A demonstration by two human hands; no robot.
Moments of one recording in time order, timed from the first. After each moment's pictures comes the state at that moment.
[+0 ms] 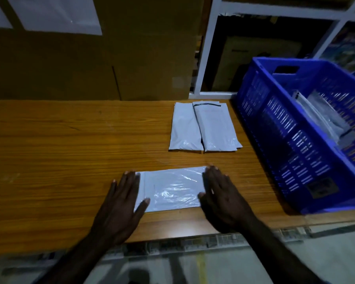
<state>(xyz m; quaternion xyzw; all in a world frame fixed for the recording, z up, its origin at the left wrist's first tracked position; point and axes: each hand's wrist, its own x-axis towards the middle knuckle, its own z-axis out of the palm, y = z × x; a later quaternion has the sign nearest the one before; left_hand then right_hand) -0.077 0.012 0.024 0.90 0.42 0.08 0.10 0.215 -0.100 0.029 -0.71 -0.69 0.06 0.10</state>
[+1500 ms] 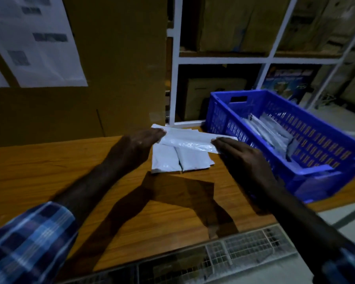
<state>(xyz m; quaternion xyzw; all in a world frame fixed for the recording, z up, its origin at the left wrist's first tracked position) 0.025 0.091 0.199 0.93 0.09 0.34 -0.06 0.264 -0.120 0.201 -0.65 -0.68 -0.23 0.26</state>
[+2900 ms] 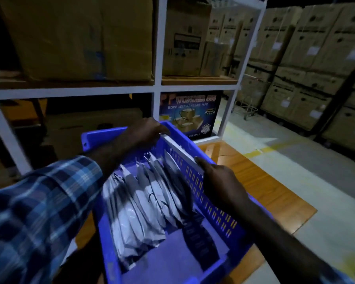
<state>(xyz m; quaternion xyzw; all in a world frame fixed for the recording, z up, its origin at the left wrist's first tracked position) 0.567 0.105 0.258 0.98 0.06 0.18 0.00 0.609 -0.175 0.230 -0.85 -0.49 -0.11 0.14</state>
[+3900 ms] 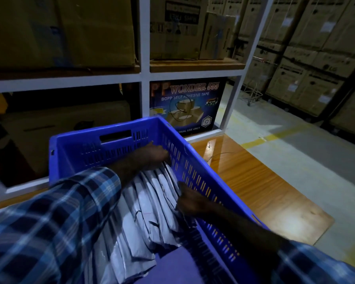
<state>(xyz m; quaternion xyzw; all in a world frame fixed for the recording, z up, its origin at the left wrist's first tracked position) 0.664 0.120 0.160 0.99 0.02 -0.10 -0.04 0.665 -0.089 0.147 -0.87 -0.36 0.30 0.17</state>
